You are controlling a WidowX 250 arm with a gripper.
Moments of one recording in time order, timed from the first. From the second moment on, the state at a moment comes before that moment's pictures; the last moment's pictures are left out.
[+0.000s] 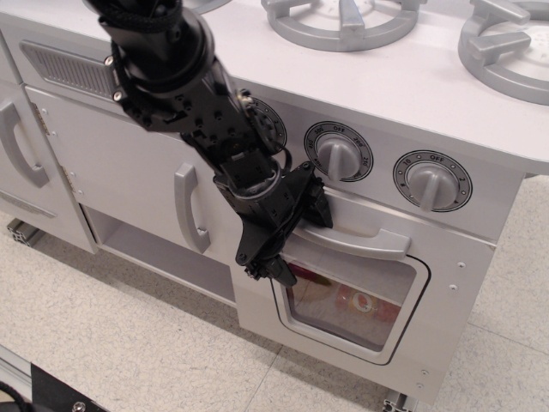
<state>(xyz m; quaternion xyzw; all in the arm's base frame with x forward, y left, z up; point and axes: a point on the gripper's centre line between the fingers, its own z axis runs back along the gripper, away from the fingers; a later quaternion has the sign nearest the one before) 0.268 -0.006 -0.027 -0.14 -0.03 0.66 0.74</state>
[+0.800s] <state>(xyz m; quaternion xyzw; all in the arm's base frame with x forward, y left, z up) 0.194 0.006 0.003 -0.01 0.10 0.59 0.80</state>
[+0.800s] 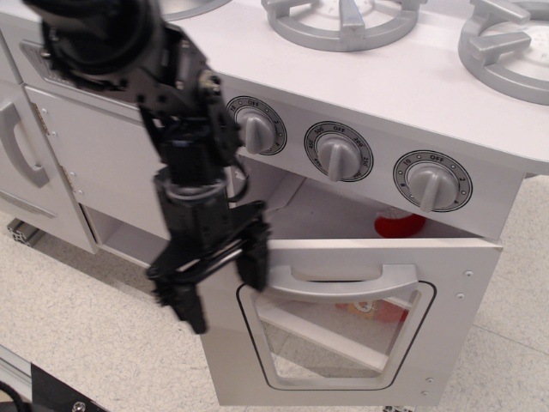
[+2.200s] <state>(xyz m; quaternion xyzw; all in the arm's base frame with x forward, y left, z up) 0.258 0.051 -0.027 -0.03 0.01 0.45 0.89</state>
